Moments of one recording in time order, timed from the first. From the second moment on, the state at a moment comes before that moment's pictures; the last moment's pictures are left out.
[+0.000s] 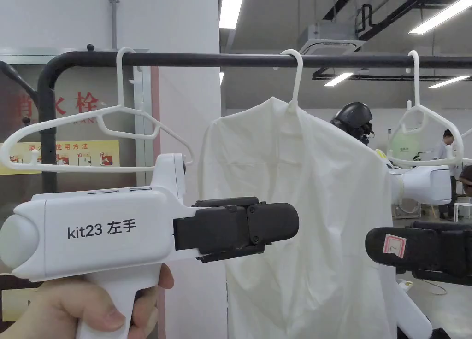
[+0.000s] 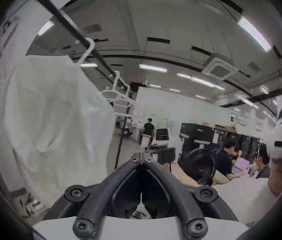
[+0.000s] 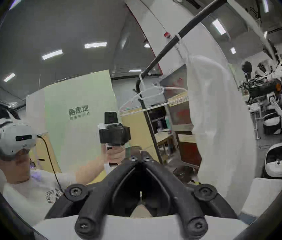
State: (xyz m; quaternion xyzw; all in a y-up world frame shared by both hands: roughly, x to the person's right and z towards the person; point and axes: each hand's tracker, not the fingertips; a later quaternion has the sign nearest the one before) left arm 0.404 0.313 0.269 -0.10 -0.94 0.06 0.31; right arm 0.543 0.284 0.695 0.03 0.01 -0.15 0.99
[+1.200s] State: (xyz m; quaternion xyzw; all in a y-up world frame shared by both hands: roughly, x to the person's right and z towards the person) left arm -0.120 0.215 0.231 -0.07 0.09 0.01 0.99; right arm 0.158 0.206 0.089 -0.07 0.42 0.00 0.91
